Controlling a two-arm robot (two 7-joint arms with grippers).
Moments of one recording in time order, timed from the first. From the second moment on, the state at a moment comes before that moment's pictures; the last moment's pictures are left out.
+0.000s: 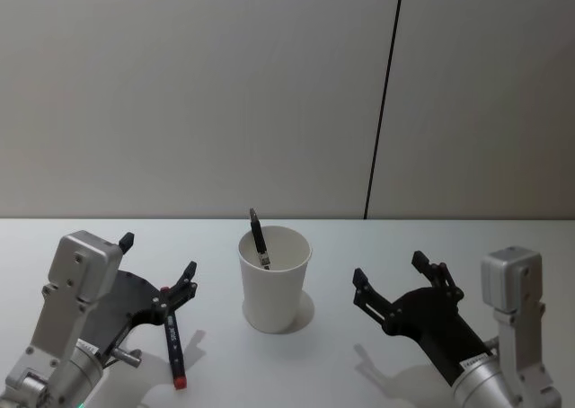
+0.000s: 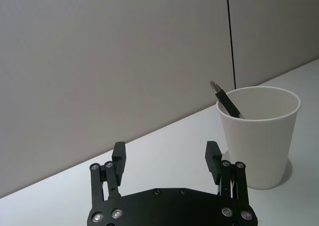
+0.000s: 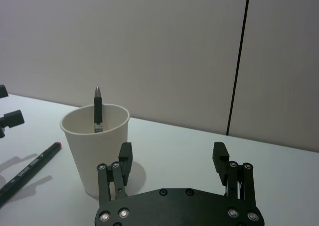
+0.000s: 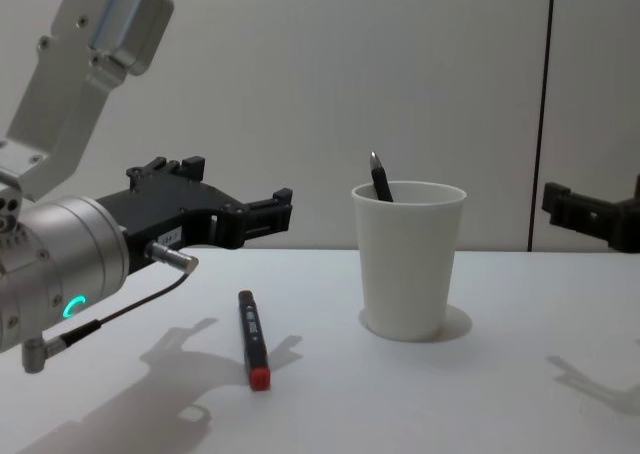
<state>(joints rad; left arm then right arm) -0.24 0.38 0.45 -1.63 -0.20 0.01 -0.01 -0.01 0.33 -0.23 -1.76 0.29 0.03 0.07</state>
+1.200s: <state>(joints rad) -0.21 0.39 0.43 -1.68 -0.25 0.10 -0.05 -0.01 0.34 -0.23 -1.77 0.29 0.03 0.07</state>
